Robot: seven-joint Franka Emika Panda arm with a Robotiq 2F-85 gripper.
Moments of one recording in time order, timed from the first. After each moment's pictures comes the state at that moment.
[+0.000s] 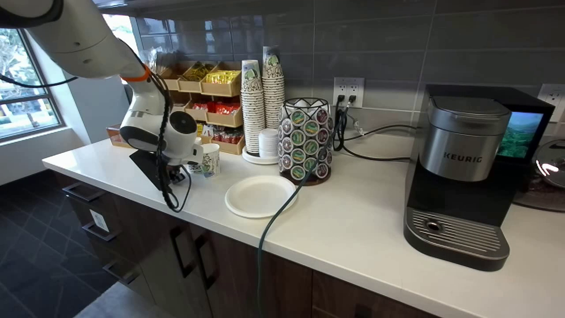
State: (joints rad) arm -0.25 0.49 0.44 -2.12 1.27 2.66 -0.86
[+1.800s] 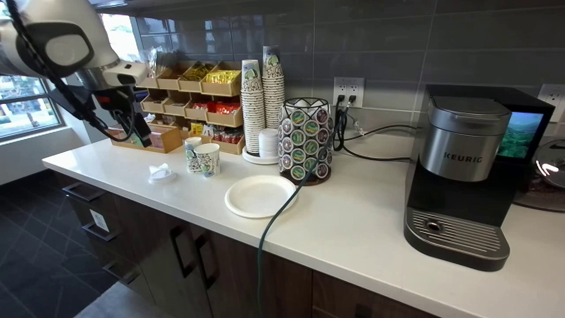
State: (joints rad) arm 0.13 -0.37 0.08 -2.58 0.11 2.53 0.40
